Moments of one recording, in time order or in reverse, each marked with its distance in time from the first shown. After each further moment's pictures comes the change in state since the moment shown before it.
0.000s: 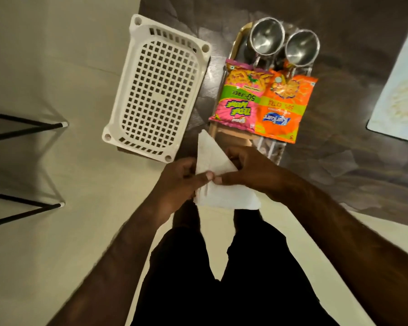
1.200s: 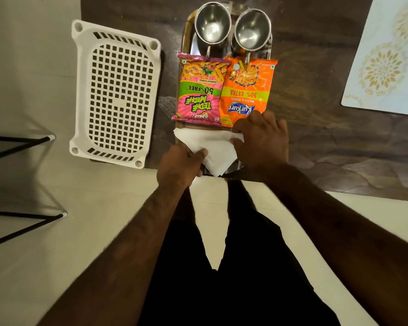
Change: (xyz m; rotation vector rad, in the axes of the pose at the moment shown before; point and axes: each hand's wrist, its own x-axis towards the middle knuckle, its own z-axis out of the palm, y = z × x) left_hand 0.069 0.007 0.073 0.536 0.240 -0.098; right_hand 0.012 0.058 -0.062 -1.000 0.725 -0.071
